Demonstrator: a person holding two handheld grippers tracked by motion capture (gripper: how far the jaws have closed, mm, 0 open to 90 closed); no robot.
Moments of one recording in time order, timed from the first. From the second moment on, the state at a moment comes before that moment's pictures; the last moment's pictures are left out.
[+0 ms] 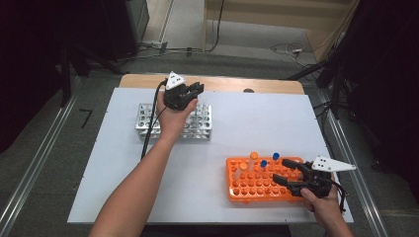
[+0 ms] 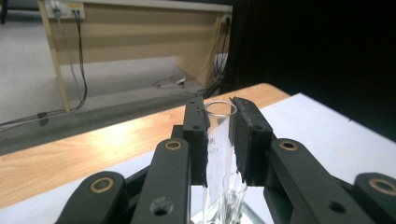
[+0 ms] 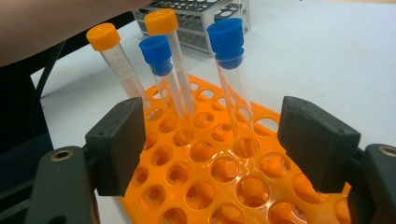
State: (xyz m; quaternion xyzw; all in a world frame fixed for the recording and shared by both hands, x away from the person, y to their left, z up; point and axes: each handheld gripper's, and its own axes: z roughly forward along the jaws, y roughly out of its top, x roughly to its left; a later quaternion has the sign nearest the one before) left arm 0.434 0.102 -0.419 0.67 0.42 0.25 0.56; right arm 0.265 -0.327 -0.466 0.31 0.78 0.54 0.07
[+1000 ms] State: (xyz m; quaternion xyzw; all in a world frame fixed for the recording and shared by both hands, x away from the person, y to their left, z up) left arm 0.429 0.101 -0.433 0.71 0.45 0.22 0.50; right arm 0.268 -0.325 -0.465 0.32 0.78 0.54 0.08
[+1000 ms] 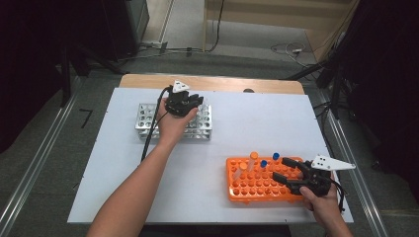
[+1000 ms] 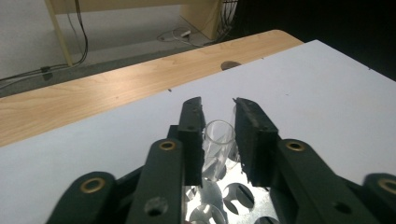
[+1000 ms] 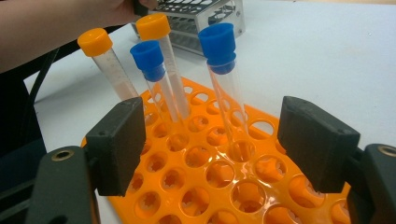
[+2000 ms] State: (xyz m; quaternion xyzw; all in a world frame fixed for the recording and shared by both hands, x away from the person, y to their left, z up) left arm 0.310 0.124 -0.403 0.70 0.38 0.18 0.58; right arm 0.273 -0.309 -0.467 0.36 0.79 0.49 0.10
